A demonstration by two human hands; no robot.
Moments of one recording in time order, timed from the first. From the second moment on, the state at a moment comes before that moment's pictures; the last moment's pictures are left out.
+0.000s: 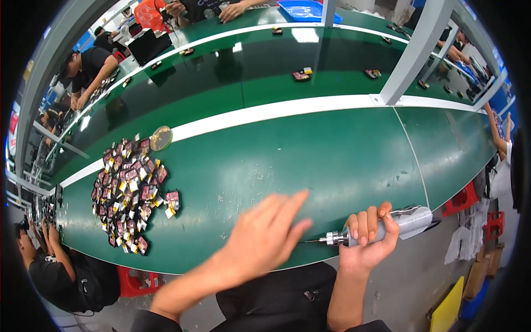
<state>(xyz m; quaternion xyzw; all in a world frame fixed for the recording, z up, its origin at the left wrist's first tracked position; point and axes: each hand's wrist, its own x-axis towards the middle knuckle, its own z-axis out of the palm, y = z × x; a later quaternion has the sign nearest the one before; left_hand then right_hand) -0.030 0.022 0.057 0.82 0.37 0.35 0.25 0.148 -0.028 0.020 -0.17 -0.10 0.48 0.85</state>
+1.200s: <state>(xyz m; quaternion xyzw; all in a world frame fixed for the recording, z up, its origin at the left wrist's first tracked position) 0.028 0.085 0.029 0.94 0.19 0.20 0.22 0.160 -0.066 0.000 -0.15 -0.16 0.66 0.72</state>
